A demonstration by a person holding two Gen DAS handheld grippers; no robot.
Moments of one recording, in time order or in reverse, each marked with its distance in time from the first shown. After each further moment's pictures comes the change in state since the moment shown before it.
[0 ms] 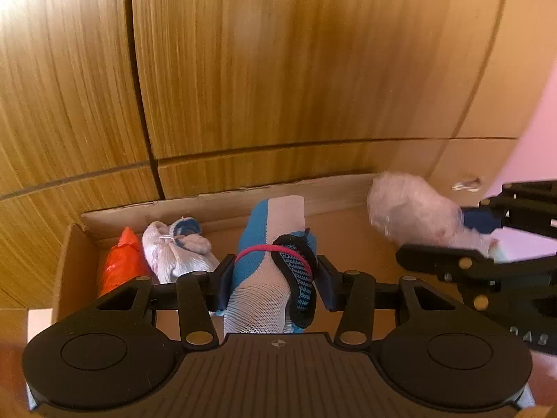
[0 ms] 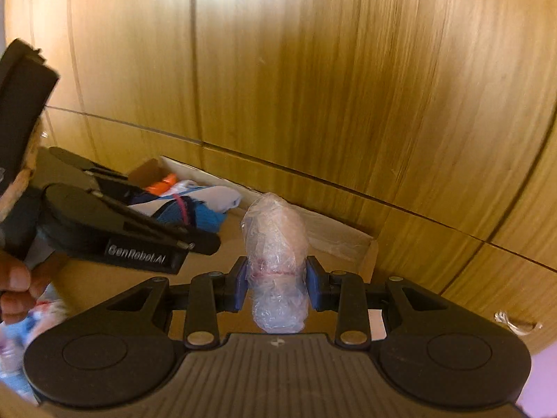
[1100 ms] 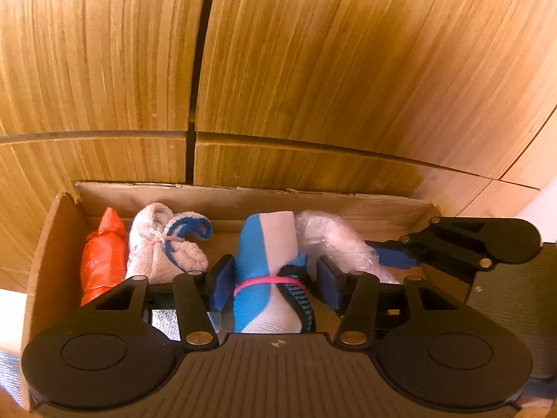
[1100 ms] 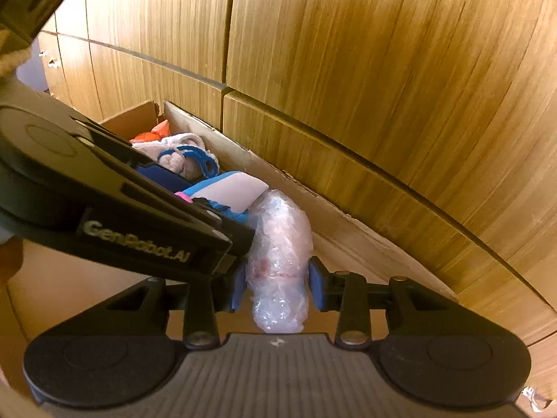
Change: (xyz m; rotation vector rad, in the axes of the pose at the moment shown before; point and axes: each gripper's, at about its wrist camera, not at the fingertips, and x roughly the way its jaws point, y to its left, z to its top) left arm 0.038 0.063 0.007 -0.203 0.050 -0.049; right arm 0.089 0.029 0.019 -0.190 0.112 0.062
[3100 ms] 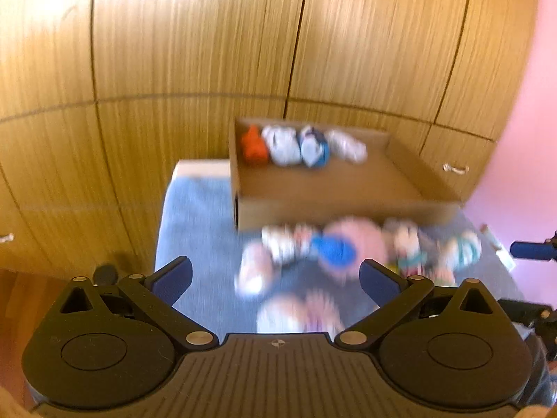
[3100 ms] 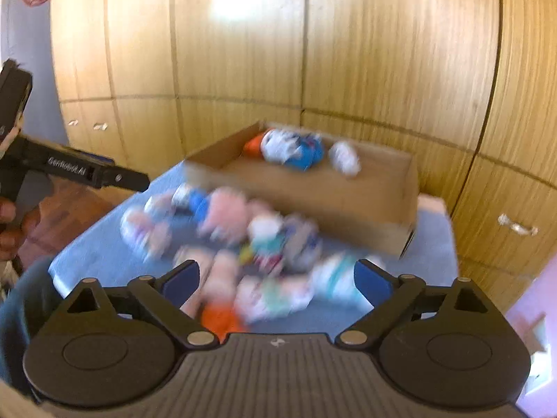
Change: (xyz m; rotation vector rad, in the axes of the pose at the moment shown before) left arm -0.229 0.027 -0.226 0.076 -0.208 0.094; right arm -0.229 0.156 -0.182 0.178 -0.239 -0.024
